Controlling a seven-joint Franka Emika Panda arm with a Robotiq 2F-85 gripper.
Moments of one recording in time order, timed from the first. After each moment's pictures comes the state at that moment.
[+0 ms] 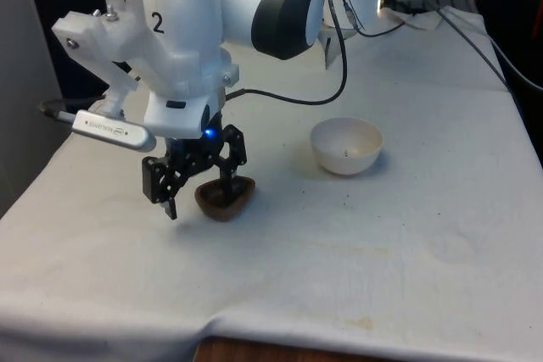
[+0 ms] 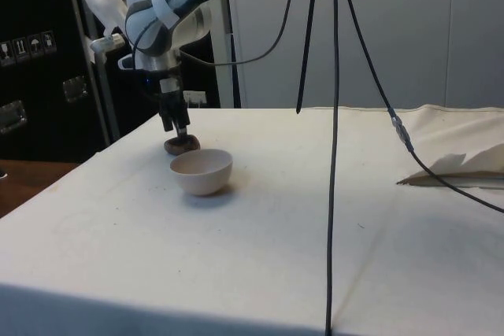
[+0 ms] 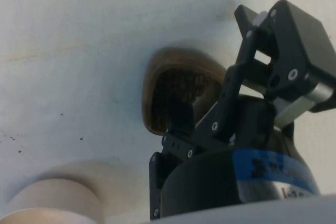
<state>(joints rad) -0.06 1.10 -0.27 -1.02 0.20 2.11 -1.13</state>
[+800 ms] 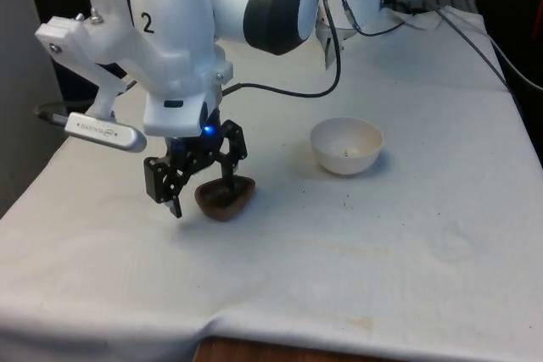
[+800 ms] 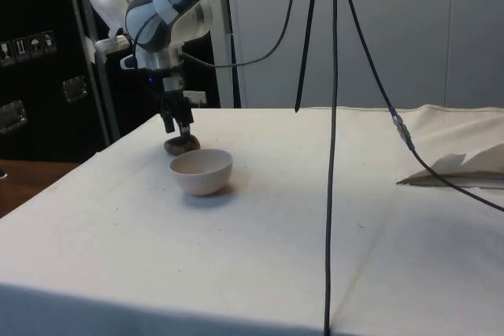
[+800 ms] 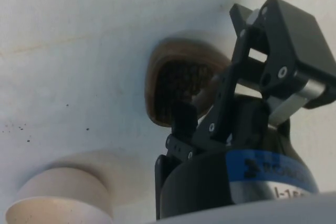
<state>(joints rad) -0.08 1.10 -0.27 -1.01 0.24 2.06 -1.20</state>
